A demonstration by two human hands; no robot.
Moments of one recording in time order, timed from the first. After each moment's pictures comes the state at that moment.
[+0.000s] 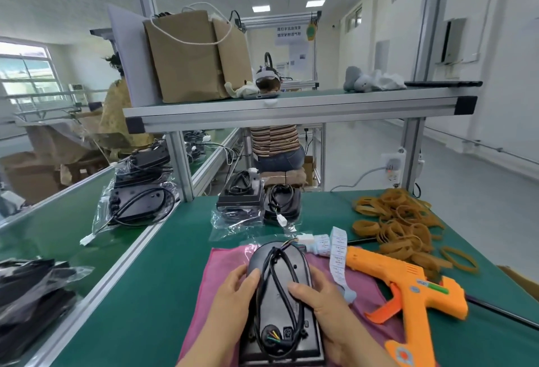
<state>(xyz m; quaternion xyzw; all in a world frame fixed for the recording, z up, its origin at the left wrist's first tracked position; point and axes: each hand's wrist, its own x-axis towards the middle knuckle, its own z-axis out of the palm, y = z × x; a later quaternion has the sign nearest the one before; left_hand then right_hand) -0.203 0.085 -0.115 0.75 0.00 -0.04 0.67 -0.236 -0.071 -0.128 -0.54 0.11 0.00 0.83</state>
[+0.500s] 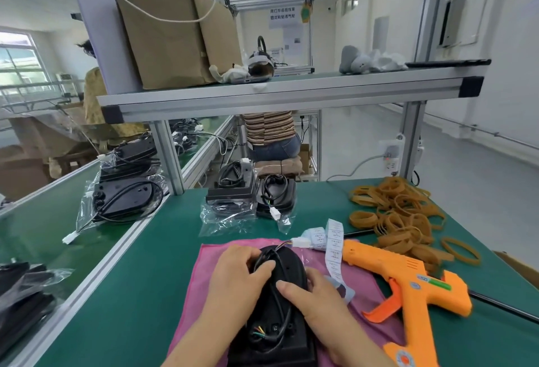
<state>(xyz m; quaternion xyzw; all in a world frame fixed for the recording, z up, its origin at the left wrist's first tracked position) -0.168 0.063 -0.112 0.89 -0.11 0.11 0.42 -0.221 -0.082 -0.142 -0.69 0.12 0.00 0.71</state>
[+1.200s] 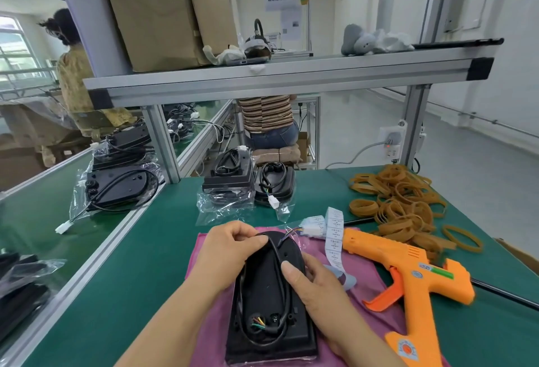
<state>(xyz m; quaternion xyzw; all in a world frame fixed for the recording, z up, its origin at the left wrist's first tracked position) -0.142 0.072 -0.092 0.82 -0.07 -0.01 0.56 -0.220 -0.082 -0.148 -0.66 0.05 -0.03 0.75</state>
